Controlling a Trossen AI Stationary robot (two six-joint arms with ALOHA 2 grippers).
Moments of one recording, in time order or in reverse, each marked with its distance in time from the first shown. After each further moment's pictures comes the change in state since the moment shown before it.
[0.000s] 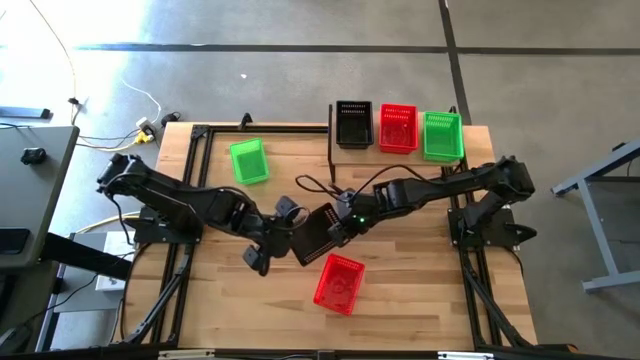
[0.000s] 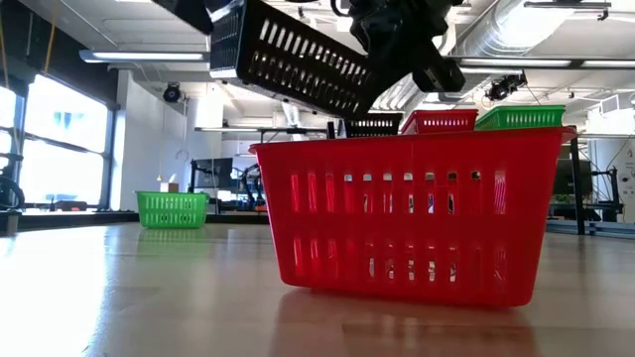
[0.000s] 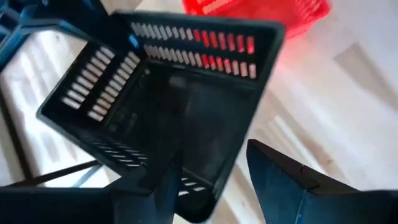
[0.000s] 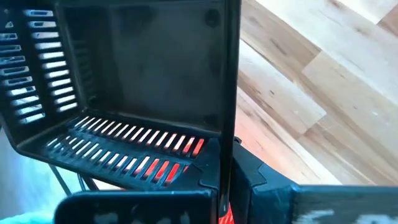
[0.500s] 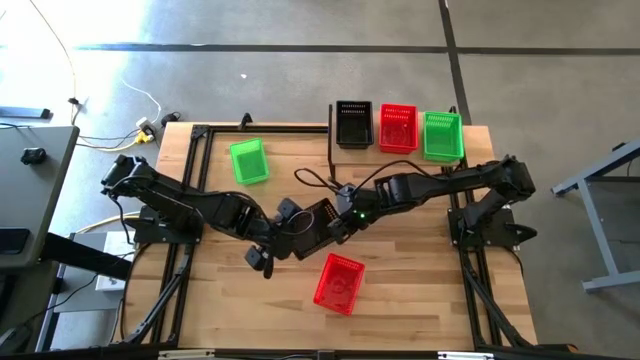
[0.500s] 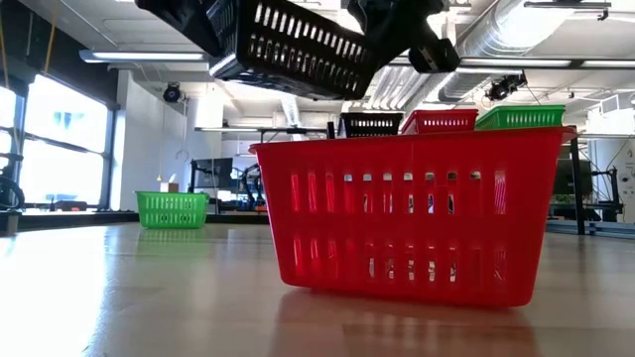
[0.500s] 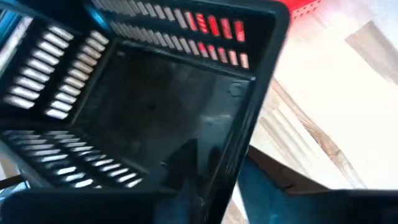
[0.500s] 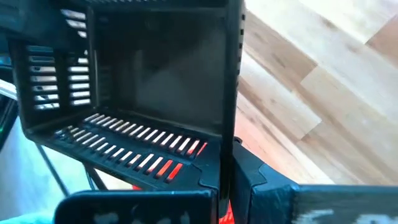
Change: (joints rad) left arm 0.000 0.044 0.000 -0.018 -0.037 0.001; right arm 0.000 -0.002 0.095 -0.086 0.014 -0.020
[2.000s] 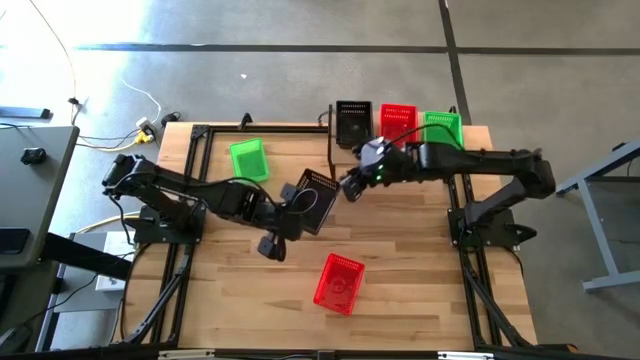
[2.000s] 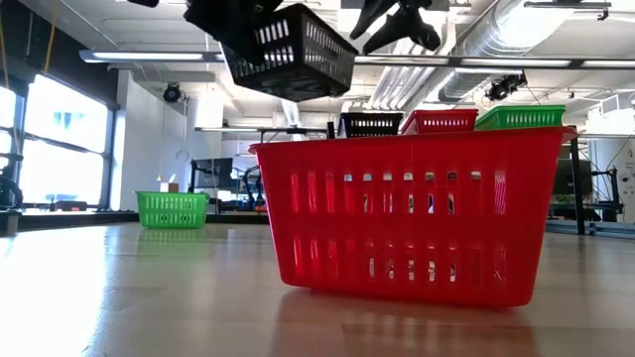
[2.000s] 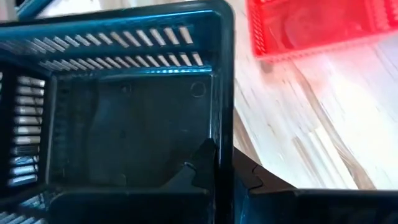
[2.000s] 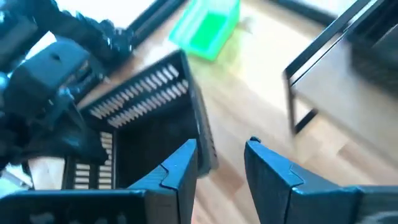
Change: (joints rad) left arm 0.102 -0.001 0.000 0.075 -0.005 -0.090; right arm -0.177 -0.185 0.005 0.052 0.210 -0.309
